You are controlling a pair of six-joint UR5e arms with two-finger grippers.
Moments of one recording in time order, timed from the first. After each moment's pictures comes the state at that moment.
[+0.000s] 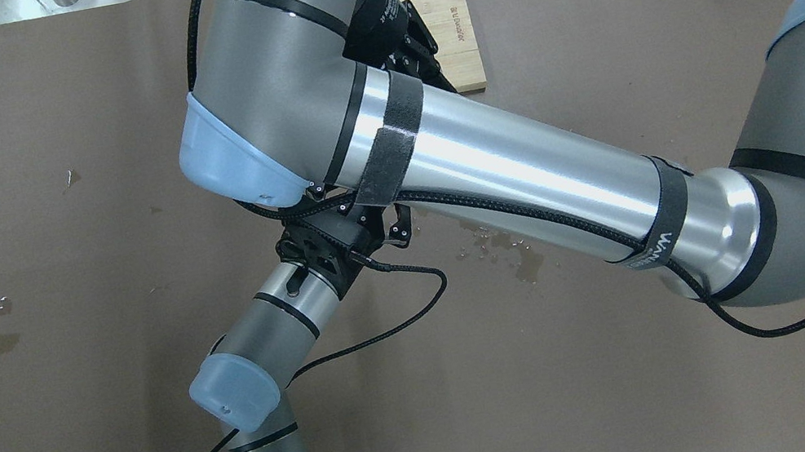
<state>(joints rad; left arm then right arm) -0.29 -2.23 -1.36 -3.07 -0.93 -0.30 0.70 -0.26 1.34 -2.58 1.92 -0.59</state>
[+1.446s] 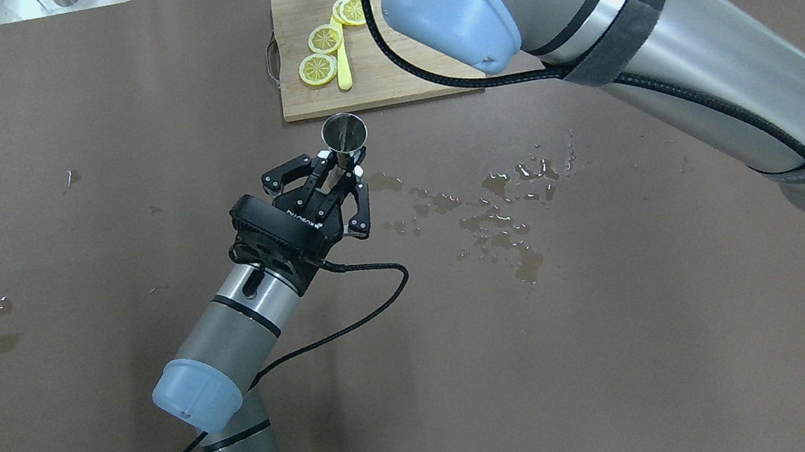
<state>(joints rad) -0.32 -2.17 -1.38 -3.17 -0.88 -0.24 0.92 -0.47 1.67 -2.42 2.12 -0.69</state>
